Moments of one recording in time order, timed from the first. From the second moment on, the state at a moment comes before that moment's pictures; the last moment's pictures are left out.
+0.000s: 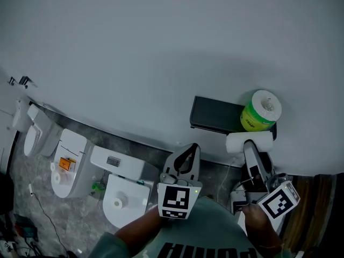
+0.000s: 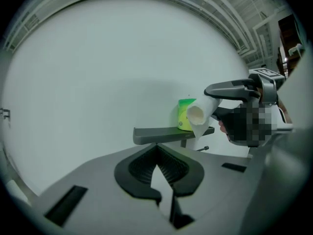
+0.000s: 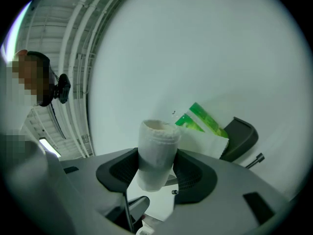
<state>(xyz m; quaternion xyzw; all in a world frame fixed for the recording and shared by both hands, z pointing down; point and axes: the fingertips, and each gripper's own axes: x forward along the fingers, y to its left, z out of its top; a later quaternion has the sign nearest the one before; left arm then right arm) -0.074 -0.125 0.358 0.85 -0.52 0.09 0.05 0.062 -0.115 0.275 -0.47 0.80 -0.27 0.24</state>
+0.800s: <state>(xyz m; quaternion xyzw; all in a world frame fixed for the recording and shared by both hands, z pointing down) -0.126 -0.163 0.357 0.84 -0.53 0.08 0.07 -0.012 -0.193 0.267 -0.52 0.83 -0.17 0.08</state>
